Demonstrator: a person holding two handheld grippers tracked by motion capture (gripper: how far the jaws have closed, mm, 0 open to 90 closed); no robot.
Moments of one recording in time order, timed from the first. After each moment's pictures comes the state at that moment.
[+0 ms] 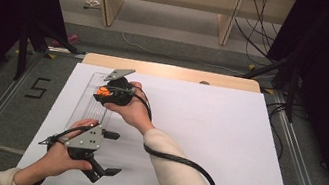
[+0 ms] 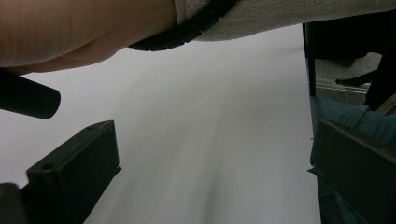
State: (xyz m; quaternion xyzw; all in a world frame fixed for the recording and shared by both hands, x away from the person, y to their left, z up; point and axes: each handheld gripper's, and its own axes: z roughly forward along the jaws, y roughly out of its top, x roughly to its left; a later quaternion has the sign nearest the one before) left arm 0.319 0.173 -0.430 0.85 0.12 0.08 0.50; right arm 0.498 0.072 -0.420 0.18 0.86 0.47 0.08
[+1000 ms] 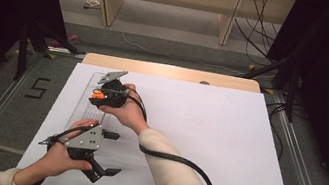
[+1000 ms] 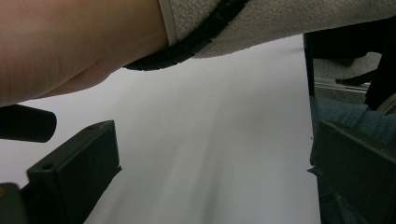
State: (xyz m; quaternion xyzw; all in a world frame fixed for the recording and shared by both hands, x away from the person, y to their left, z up) left arm 0.319 0.173 -0.431 0.85 0.12 0.08 0.50; right arm 0.498 0.089 -0.432 0.17 0.87 0.46 0.07
